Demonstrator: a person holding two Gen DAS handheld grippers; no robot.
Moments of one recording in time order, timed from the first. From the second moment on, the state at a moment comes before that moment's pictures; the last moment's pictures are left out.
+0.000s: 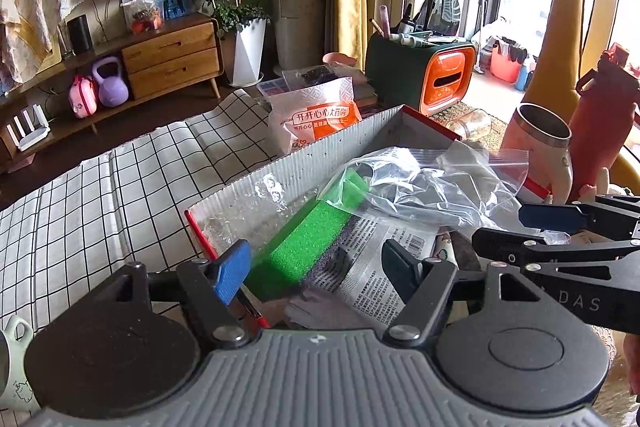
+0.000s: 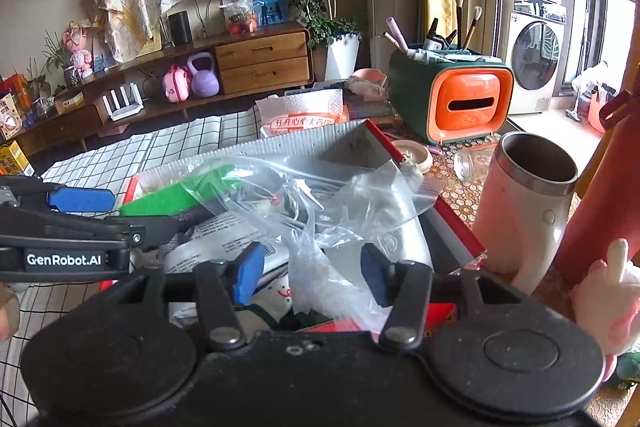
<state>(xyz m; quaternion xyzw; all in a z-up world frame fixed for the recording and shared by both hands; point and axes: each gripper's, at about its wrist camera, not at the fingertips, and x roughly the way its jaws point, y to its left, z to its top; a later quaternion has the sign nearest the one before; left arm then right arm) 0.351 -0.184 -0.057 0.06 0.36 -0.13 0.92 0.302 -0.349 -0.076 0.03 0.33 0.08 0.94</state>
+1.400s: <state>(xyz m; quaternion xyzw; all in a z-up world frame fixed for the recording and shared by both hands) 0.177 -0.121 -0.014 -0.03 0.28 -0.19 0.94 0.150 -0.331 -0.031 0.05 0.19 0.15 0.97</state>
